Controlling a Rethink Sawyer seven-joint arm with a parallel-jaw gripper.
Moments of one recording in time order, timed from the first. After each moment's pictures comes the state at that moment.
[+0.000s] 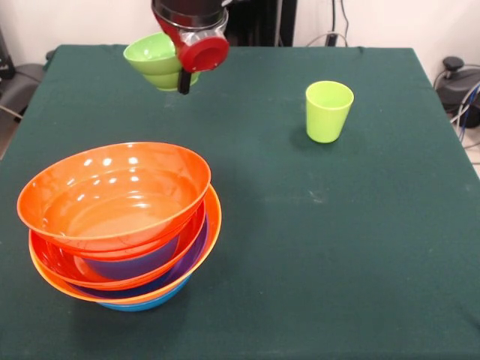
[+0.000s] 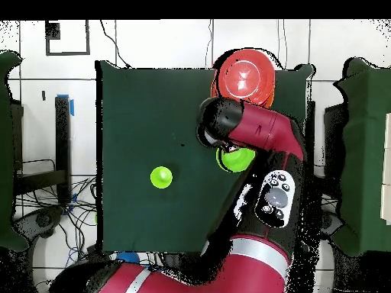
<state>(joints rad) -0.13 -0.47 -0.33 1.27 0.10 0.91 2.50</state>
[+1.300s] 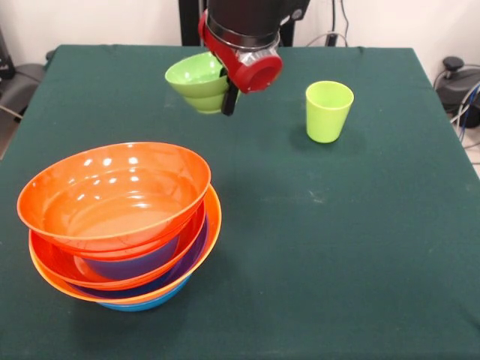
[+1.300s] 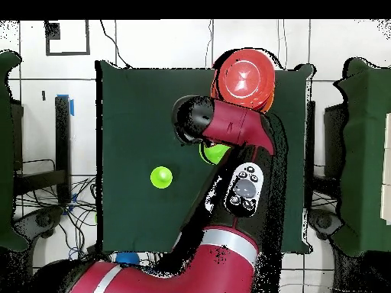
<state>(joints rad) -0.05 -0.43 -0.33 1.27 0.14 0.83 2.50</state>
